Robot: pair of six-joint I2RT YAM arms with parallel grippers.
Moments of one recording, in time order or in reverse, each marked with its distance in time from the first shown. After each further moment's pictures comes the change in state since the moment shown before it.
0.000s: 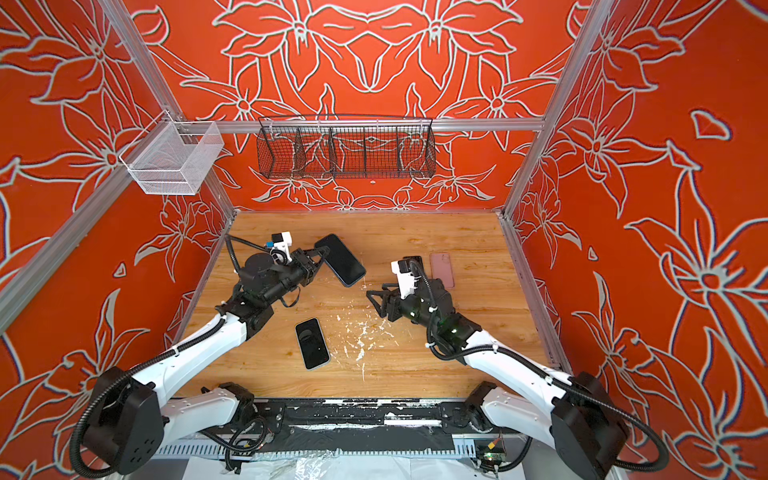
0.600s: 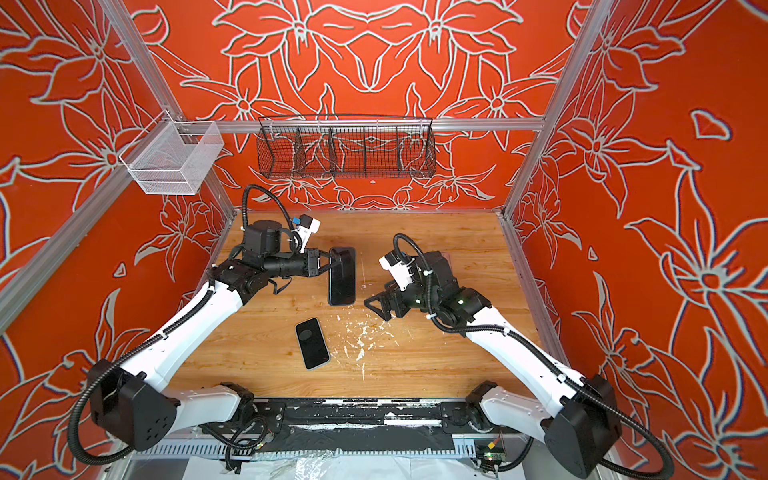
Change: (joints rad) left arm 0.058 0.120 0.389 -0.666 0.421 0.692; right arm -0.072 0.115 0.363 -0.572 -0.300 -0.299
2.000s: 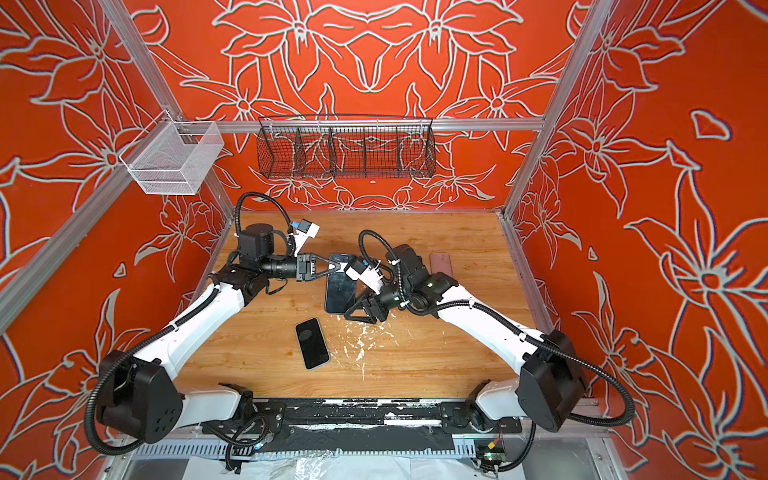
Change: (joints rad) left arm 0.077 0.013 -0.118 0.246 0.389 -0.063; right arm 0.106 0.223 0.138 -0.031 -0.295 -0.102
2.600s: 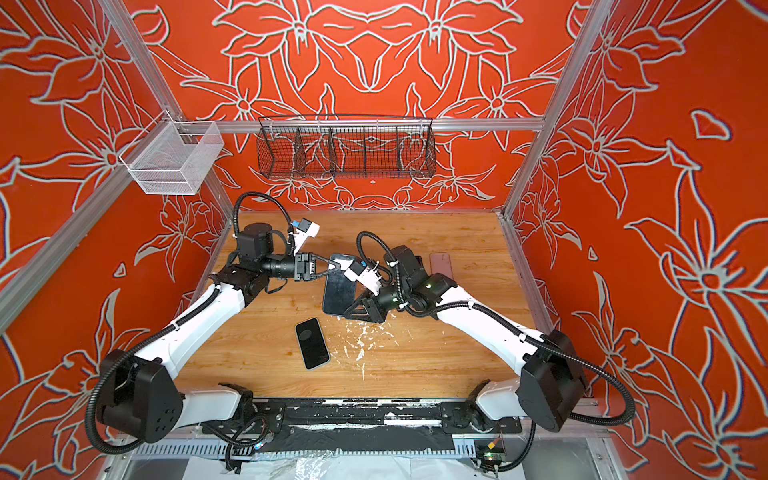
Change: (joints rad) left arm 0.000 0.013 -0.017 0.106 0.066 -0.056; right arm 0.023 -0.002 0.000 0.004 0.005 0.044
